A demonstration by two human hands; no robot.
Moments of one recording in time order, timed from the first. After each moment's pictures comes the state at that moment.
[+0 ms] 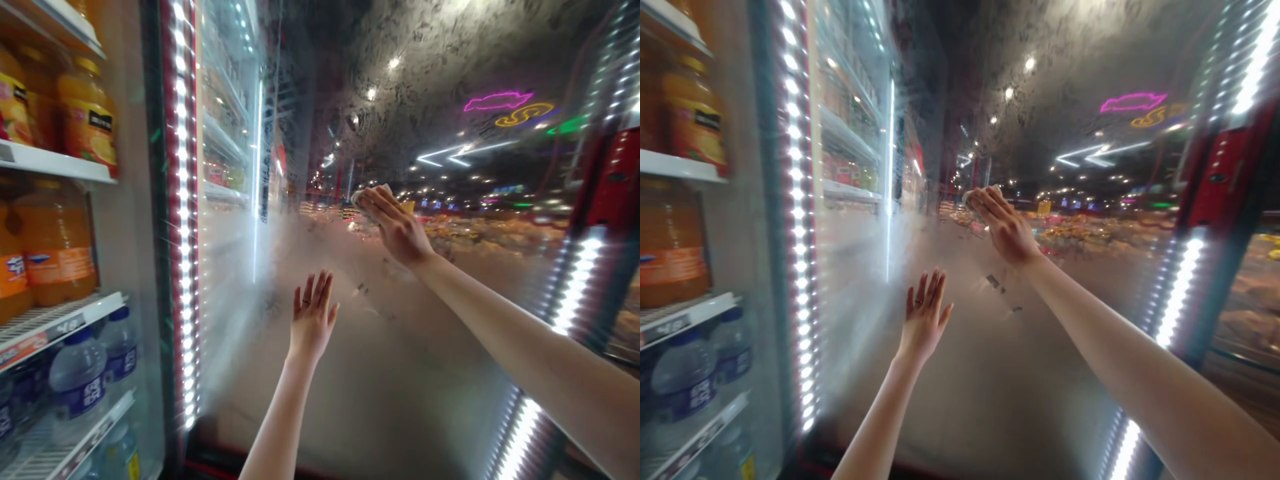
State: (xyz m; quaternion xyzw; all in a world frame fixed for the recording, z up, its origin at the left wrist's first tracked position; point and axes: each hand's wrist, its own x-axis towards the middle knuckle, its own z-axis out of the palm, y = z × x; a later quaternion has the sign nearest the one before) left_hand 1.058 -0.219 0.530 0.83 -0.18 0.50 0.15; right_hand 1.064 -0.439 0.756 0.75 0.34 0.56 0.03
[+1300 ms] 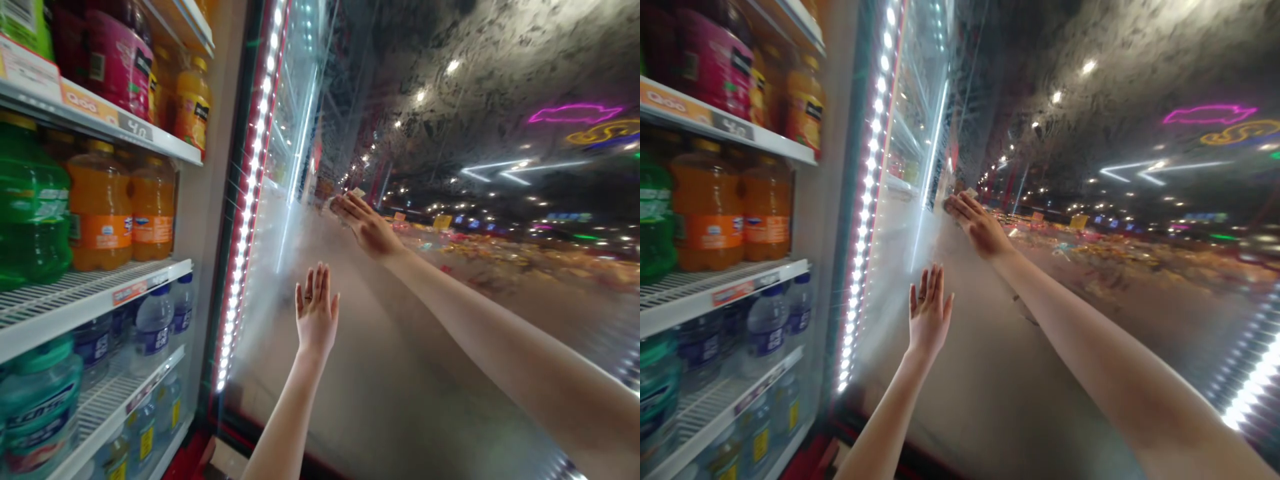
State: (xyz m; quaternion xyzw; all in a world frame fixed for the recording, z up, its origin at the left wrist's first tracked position) left_hand 1.045 -0.164 0.524 0.84 -0.03 0.49 0.23; right_hand 1.112 -0.291 0.756 0.77 0.45 0.44 0.05
